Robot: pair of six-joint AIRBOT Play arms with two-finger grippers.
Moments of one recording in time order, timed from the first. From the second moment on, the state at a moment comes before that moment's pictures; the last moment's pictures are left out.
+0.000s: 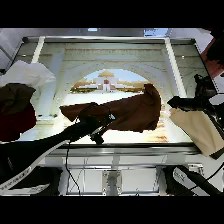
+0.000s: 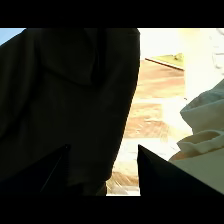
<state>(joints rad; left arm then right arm) -0.87 -1.40 0.88 1.72 -1.07 -1.56 -0.33 -1.08 0.88 -1.05 0.99 1.18</state>
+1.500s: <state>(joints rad) -0.87 -1.35 1.11 1.96 -1.25 -1.61 -0.18 -1.42 0.82 -0.89 0.53 1.21</state>
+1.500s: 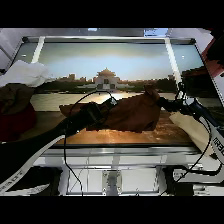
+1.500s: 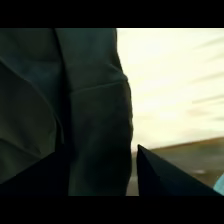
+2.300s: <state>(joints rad) -0.87 -1.35 1.11 2.11 -1.25 -1.67 -0.18 -1.46 0.82 -0.84 0.46 1.21</state>
